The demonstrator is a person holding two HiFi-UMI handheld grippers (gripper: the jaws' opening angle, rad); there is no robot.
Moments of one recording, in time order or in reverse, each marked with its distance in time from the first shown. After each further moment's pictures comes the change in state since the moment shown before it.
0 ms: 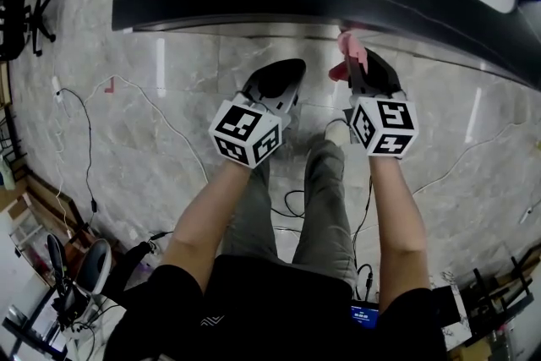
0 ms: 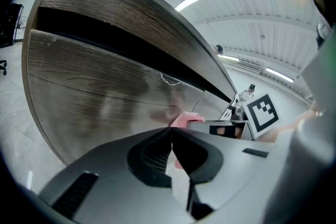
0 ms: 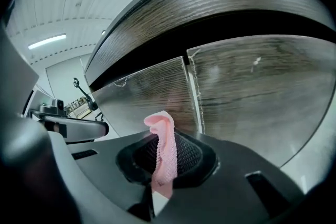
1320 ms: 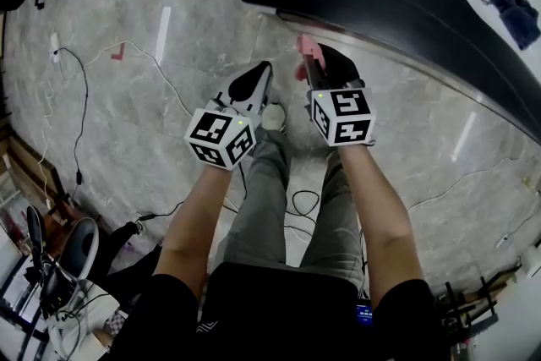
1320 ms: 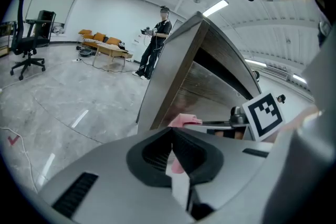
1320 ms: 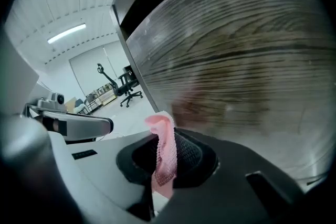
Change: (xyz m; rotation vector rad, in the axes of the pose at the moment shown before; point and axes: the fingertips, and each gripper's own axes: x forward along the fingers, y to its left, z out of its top) left arm -0.154 0.204 -0.021 -0.123 -0.033 0.255; right arm 0.156 0.236 -0.042 -0.109 0.141 0.253
